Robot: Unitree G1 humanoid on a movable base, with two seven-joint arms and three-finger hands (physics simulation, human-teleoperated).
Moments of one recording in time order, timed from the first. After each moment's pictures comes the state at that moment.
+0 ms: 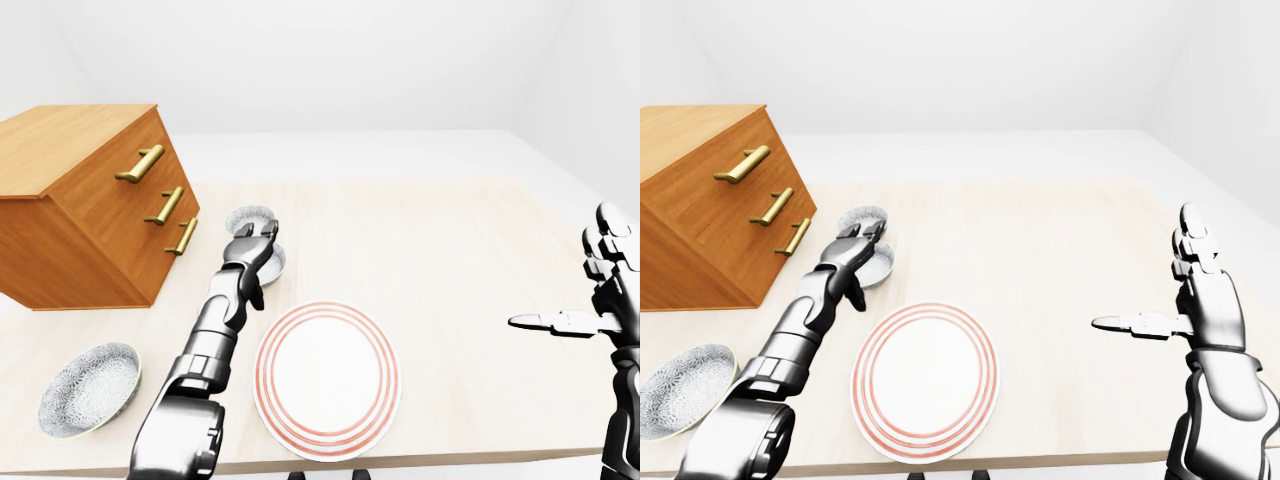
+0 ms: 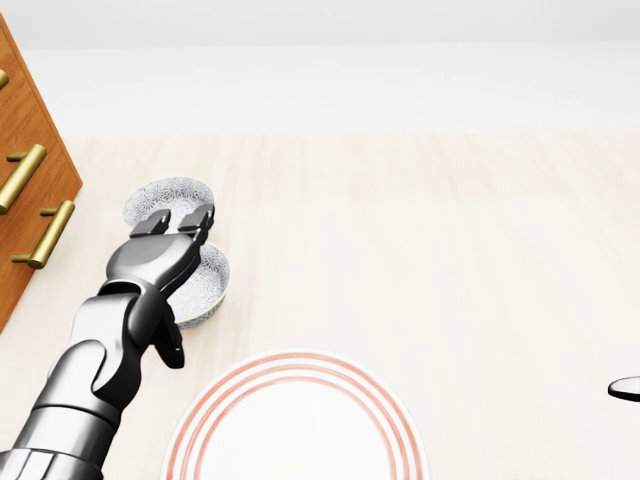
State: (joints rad) left arm -0.67 0.20 -0.04 0.69 1.18 0.04 -0.21; right arm 0.02 -0.30 -0.67 -0.30 -0.04 0.09 0.37
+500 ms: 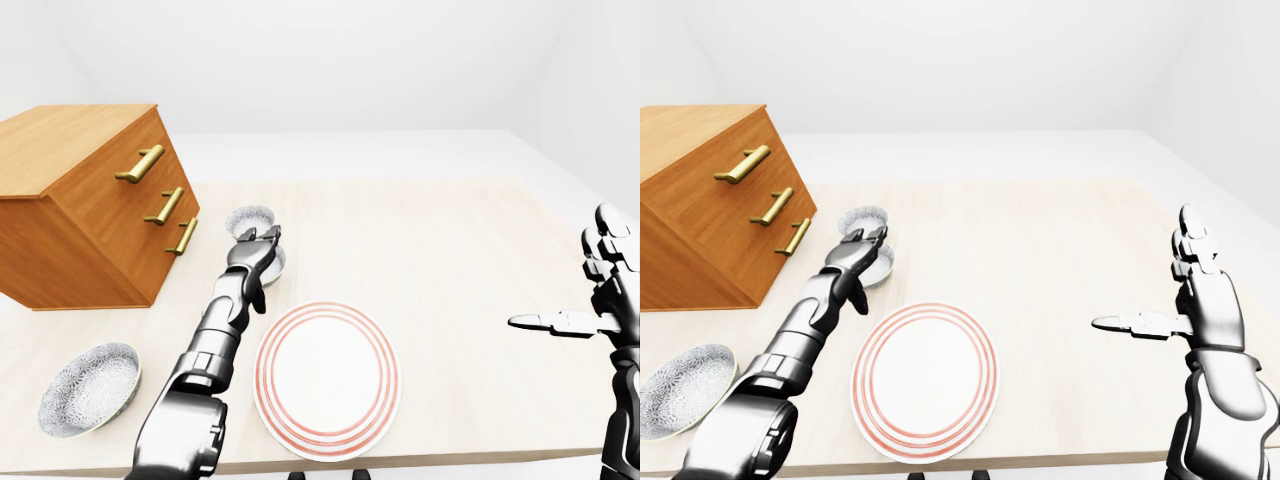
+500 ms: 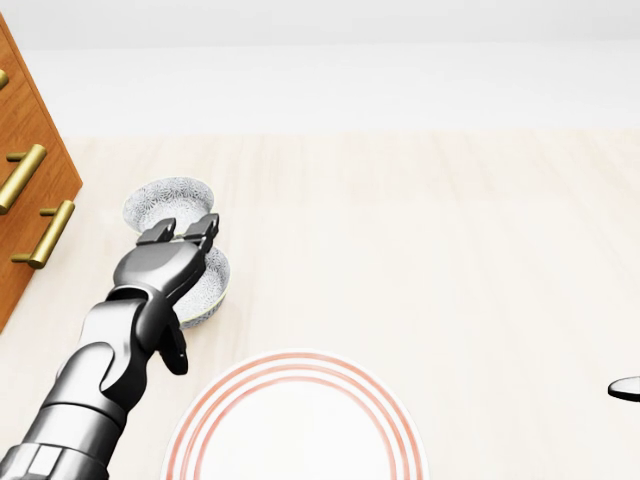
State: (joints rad) left arm -0.69 0.19 -0.06 0.78 1.18 0.03 -0.17; right arm 0.02 -0.30 -0.67 -0.29 -0.04 0.09 0.37
